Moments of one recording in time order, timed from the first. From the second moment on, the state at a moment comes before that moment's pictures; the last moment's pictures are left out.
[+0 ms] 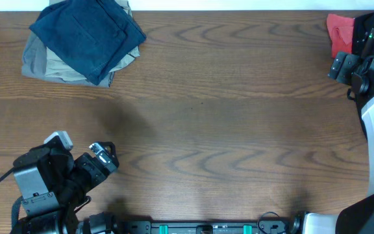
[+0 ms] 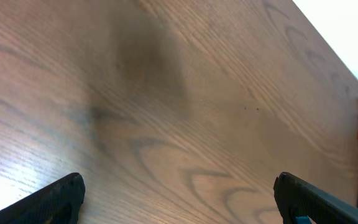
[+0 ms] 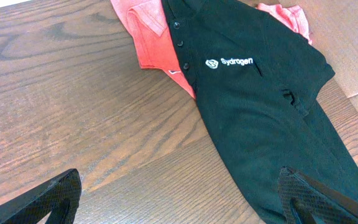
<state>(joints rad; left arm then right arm) 0.27 0.62 0.98 -1.24 0.30 -0.45 -0.23 1.52 1.34 -0.65 0.27 0.09</state>
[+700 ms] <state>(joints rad) 0.05 0.15 0.24 -0.26 0.30 -0.21 -0.23 1.52 1.34 -0.65 0.27 0.09</state>
